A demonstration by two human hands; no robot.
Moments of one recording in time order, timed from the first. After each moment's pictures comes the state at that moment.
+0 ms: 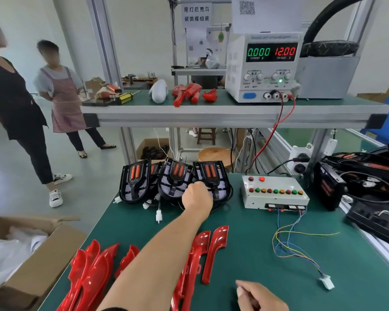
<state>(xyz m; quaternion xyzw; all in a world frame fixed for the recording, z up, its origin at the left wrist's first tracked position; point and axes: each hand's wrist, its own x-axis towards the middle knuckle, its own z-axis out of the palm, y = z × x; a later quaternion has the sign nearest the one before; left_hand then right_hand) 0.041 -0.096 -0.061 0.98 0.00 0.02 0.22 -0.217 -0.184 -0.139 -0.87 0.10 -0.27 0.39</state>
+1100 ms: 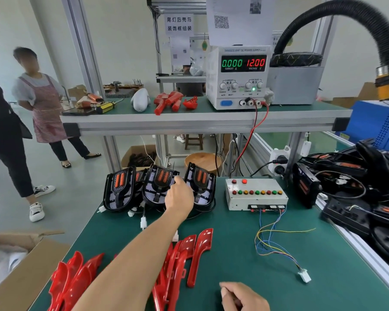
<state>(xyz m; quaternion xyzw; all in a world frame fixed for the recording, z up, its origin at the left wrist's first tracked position) 0.037 -0.093 -0.043 0.95 -0.01 0.08 0.30 -0.219 -0.184 -0.140 -0.86 0.10 -0.27 0.42</state>
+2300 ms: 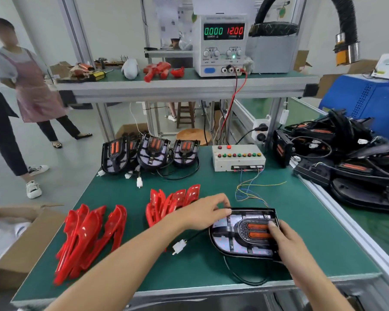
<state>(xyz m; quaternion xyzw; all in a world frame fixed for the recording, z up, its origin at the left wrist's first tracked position) -0.146 -0.095 -0.054 0.85 -0.40 -0.21 0.28 -0.297 -0.290 -0.103 -0.72 0.25 -0.11 0.64</state>
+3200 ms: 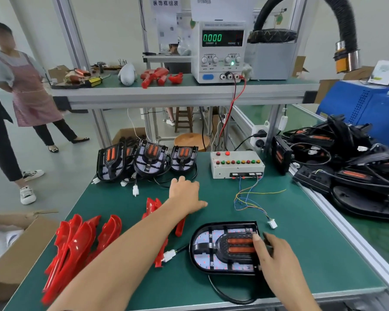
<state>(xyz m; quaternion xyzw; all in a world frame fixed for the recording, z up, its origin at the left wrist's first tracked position) -0.056 -0.107 -0.069 0.97 -0.24 0.01 -0.09 -0.297 -0.261 -0.095 -0.87 0.28 -0.08 0.39</state>
